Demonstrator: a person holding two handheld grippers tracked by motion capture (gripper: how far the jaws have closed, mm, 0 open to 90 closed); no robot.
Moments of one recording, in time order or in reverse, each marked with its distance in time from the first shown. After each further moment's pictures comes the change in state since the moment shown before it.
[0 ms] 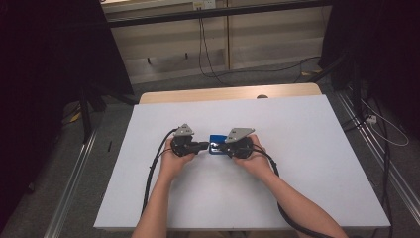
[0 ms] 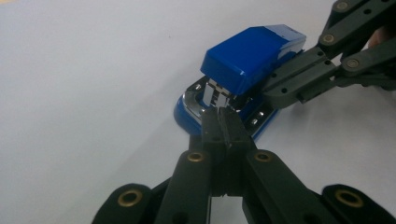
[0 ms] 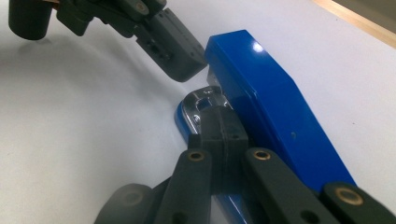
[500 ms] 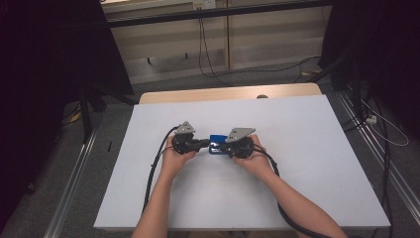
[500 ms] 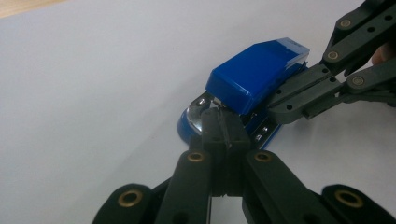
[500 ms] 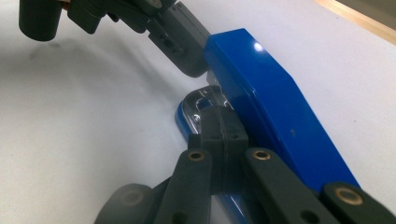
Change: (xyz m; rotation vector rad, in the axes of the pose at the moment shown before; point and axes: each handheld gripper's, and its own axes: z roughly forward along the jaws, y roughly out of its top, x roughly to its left) left arm -0.001 0.009 0.001 -0.017 -0.009 0.023; right arm -0.001 -0.001 0.000 -0.004 0.007 0.011
